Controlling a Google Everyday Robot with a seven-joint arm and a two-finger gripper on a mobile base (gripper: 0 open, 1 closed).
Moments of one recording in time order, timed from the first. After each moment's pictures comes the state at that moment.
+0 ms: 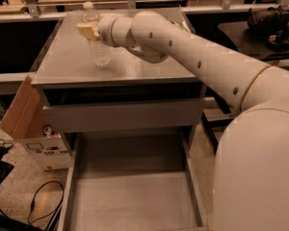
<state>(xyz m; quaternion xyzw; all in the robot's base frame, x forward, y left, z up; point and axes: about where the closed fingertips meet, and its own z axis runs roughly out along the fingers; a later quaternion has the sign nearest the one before) 0.795 0.160 0.961 -0.34 0.66 0.25 0.62</state>
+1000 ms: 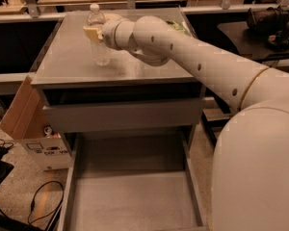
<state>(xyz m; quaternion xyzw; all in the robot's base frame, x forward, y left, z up) 0.807 0.152 0.943 -0.33 0.67 0.24 0.62</state>
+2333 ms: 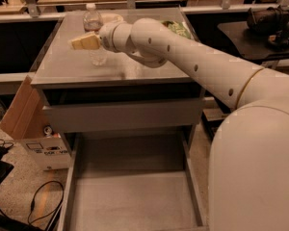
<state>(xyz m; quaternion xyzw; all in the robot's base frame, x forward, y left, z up) 0.805 0.161 0.942 -0.33 0.67 0.24 0.62</state>
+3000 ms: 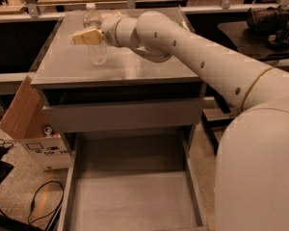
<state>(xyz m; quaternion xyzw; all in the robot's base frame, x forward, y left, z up) 0.797 0.154 0.957 -0.34 0.66 0.25 0.62</state>
